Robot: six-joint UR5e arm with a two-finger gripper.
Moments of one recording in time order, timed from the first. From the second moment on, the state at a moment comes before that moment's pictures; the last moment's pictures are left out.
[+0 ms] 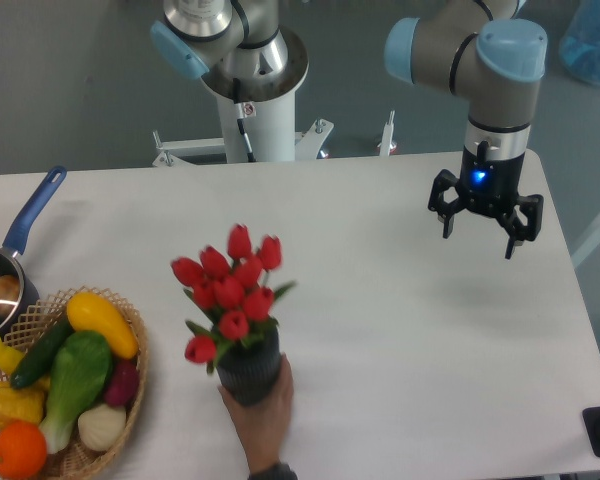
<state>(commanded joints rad) 2.86 -1.82 -1.78 -0.82 1.33 1.41</state>
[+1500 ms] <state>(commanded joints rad) 2.84 -1.83 -1.82 -0.82 1.10 1.41</state>
